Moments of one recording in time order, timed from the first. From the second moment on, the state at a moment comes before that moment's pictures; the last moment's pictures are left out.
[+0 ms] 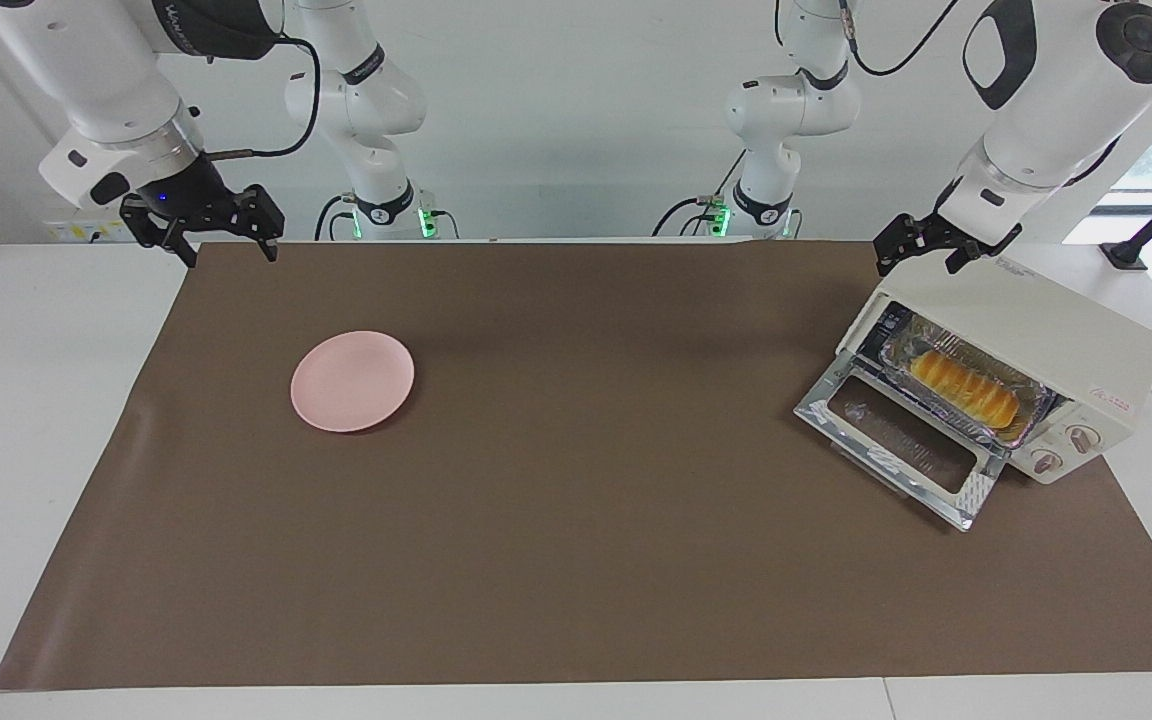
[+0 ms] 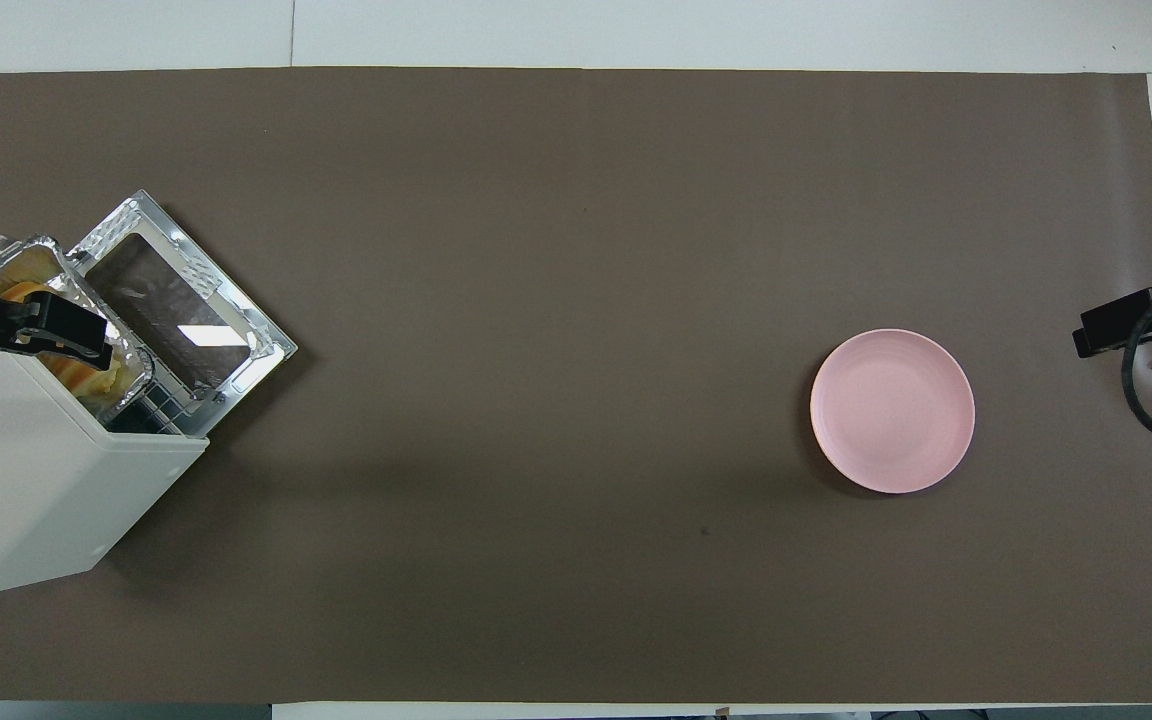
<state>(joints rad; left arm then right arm) -0.01 0.01 -0.06 -1.60 0.01 1.43 -0.02 -0.07 -0.02 0.03 -1.58 -0.02 1.45 -0.14</state>
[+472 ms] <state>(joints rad) -0.01 0.01 -0.06 -1.60 0.01 1.44 0.01 -0.07 -0.02 0.03 -1.58 -0.02 1.45 -0.14</state>
